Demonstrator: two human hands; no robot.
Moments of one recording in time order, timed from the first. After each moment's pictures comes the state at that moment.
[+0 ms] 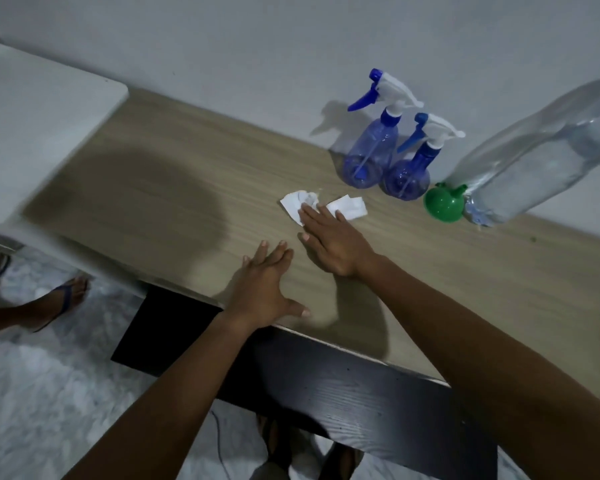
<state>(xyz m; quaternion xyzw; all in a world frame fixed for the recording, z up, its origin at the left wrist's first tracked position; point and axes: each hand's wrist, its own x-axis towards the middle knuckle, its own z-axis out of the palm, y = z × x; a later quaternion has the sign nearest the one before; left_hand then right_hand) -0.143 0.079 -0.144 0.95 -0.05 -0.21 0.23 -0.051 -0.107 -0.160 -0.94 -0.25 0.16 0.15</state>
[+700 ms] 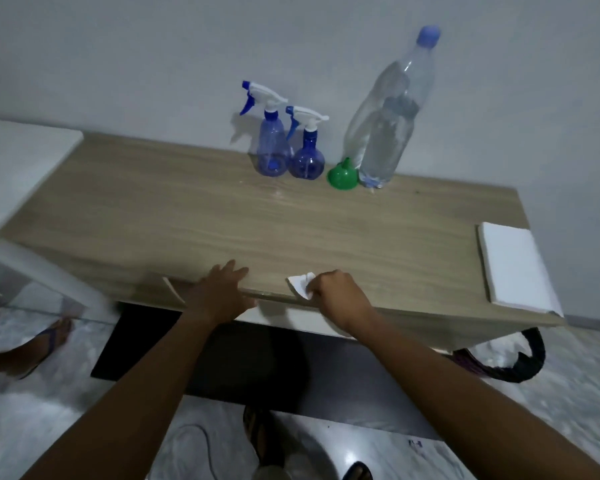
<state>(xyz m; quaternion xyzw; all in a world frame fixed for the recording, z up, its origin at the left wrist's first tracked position) -0.244 0.004 -0.122 0.96 -0.03 -0.25 0.13 -0.272 -0.241 -0.136 -0.98 -0.11 0.07 0.17</state>
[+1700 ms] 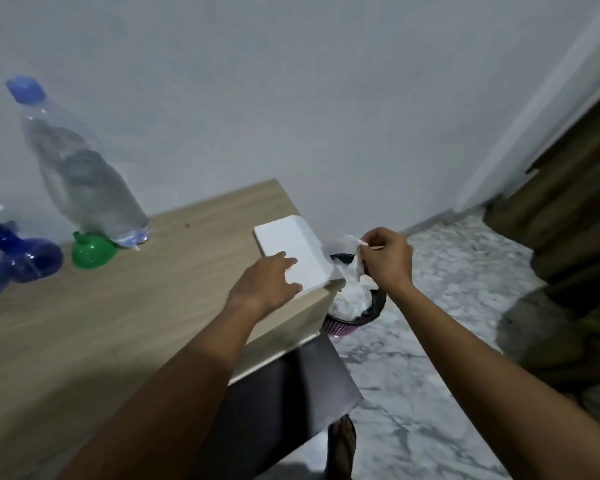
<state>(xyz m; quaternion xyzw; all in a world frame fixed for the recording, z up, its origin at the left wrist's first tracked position) -0.252 -0.457 -0.087 0.87 -0.40 -0.23 0.17 -0.399 -0.637 -0.066 -0.75 0.46 -0.25 0.40</state>
